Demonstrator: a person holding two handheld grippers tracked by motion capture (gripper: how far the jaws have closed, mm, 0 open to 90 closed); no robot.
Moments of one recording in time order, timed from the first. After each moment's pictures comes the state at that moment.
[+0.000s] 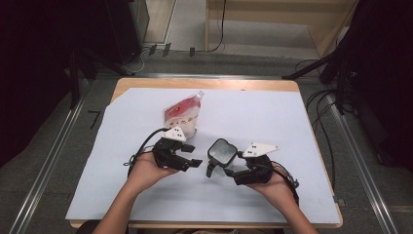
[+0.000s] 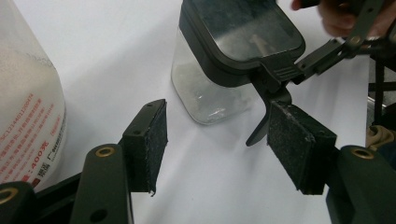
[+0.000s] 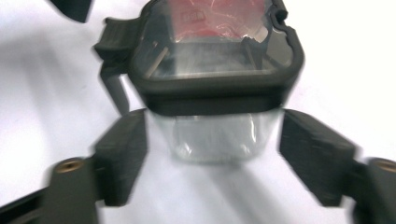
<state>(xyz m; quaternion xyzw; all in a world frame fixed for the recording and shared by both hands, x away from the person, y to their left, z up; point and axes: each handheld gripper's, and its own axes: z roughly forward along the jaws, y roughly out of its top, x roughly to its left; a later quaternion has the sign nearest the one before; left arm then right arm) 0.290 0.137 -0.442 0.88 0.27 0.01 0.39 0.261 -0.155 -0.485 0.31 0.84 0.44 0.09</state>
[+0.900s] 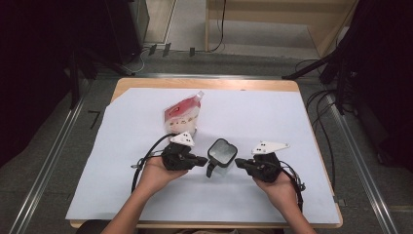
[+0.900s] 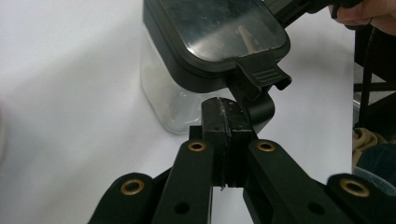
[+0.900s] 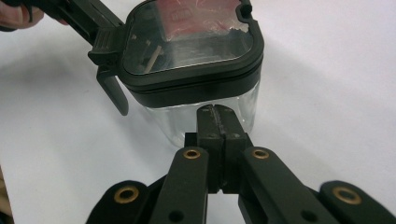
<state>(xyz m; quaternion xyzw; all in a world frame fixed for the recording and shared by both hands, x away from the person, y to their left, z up) 0.285 0.113 -0.460 0.88 0.26 -0.02 0.40 0.260 -0.170 -0.476 0.35 0.83 0.43 0.06</state>
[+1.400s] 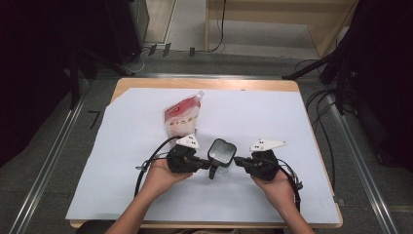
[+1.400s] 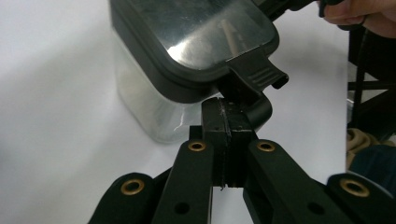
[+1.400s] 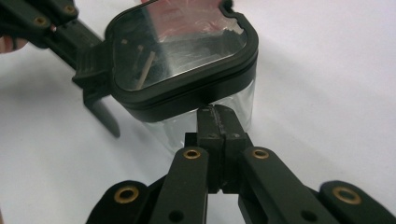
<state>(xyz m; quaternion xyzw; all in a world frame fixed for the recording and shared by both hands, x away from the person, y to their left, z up) 0.281 0.101 -0.463 0.88 0.25 -0.04 0.39 0.266 -0.165 -0.476 0.37 0.82 0.43 0.06</state>
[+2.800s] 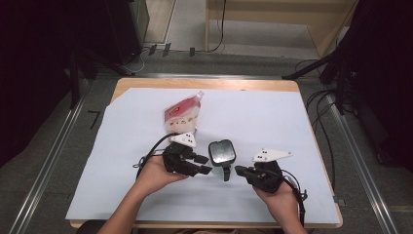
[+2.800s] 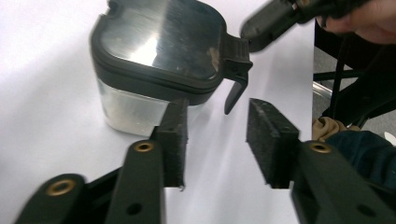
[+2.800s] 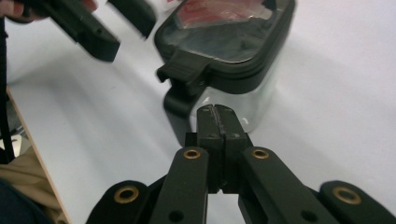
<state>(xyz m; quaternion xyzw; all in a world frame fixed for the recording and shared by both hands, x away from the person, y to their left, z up) 0.282 0.114 -0.442 0.88 0.22 -0.05 0.41 0.229 -0.164 -0.463 0.38 0.82 0.43 0.06</state>
